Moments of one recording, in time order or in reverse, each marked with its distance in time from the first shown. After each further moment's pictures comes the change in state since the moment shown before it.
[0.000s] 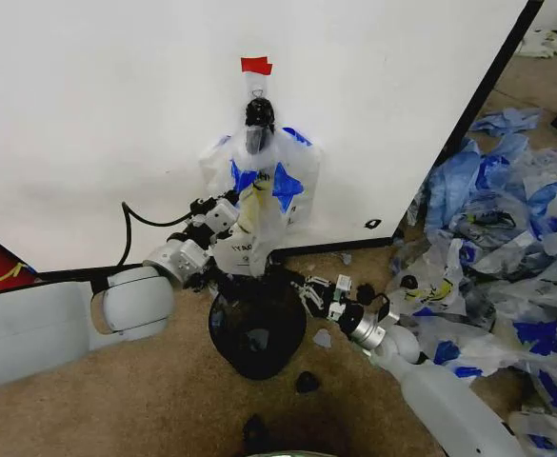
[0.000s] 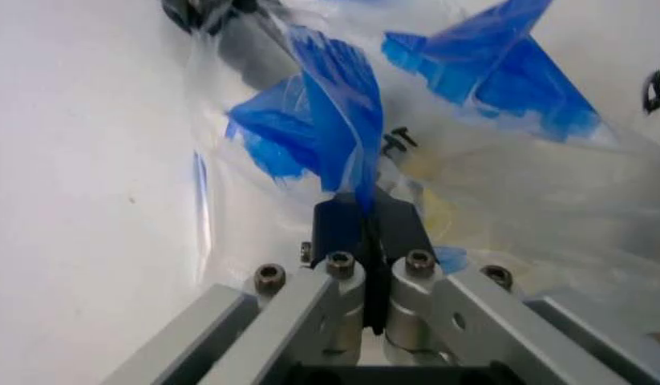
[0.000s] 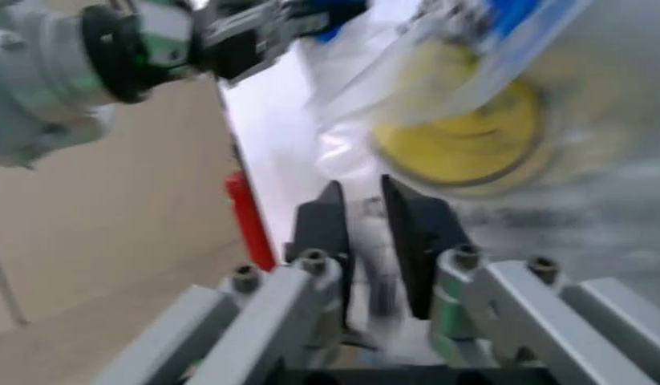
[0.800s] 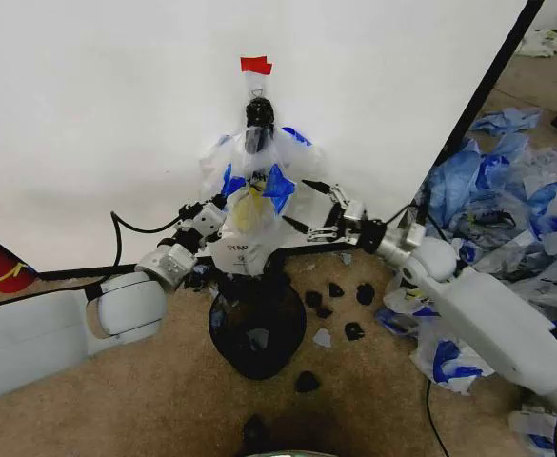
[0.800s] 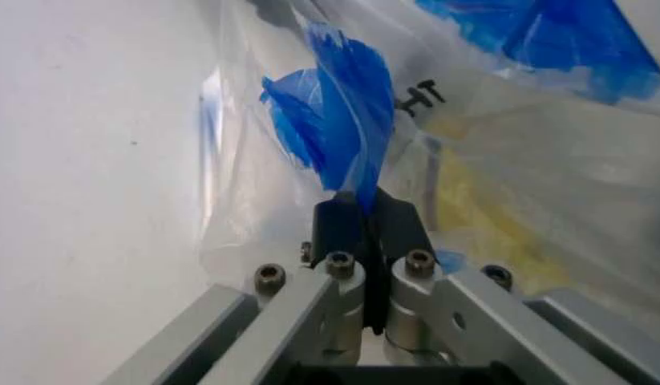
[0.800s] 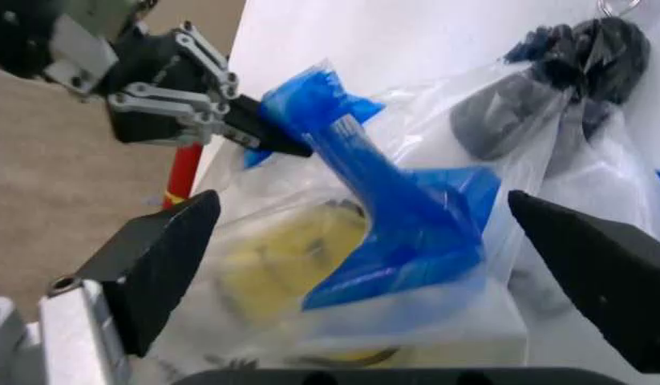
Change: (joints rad) left arm 0.170 -0.004 -0.147 0.067 0.044 -0.056 0.018; right arm 0.543 -0.179 -0.300 -0.029 -0.272 0.099 0.179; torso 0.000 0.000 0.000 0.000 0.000
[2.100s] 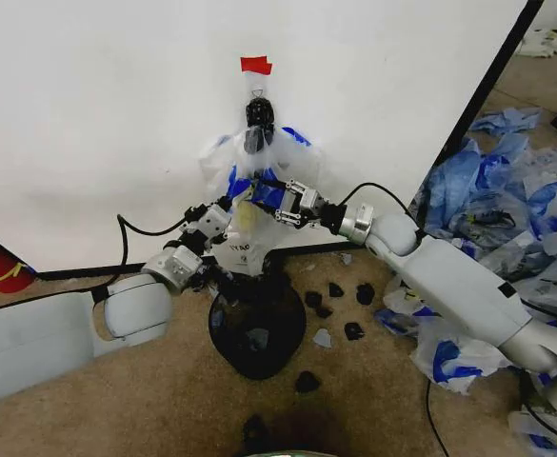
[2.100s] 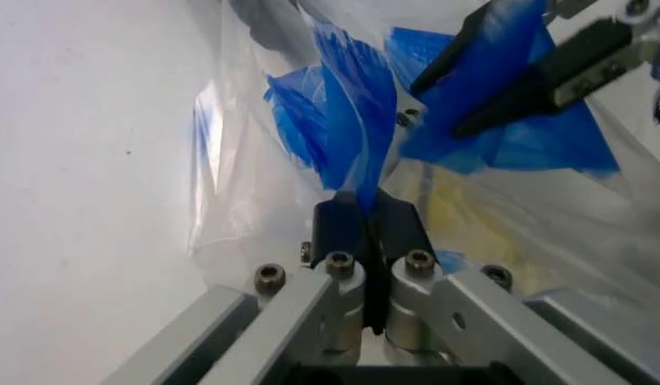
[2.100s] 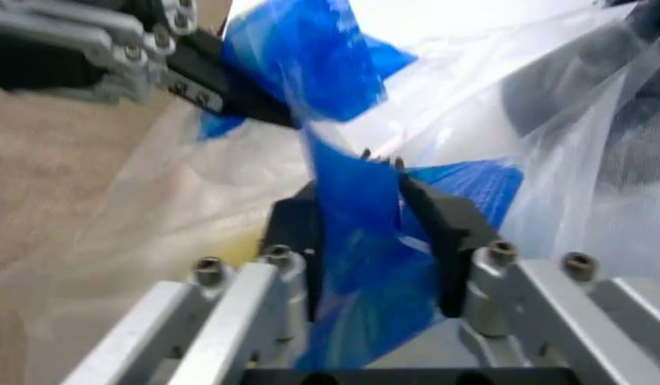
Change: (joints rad) left arm -0.007 0.008 0.008 -0.036 -0.022 -0.001 -0.012; right arm 0.146 0.075 -0.166 -0.062 -0.056 -0.063 0.113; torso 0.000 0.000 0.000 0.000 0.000
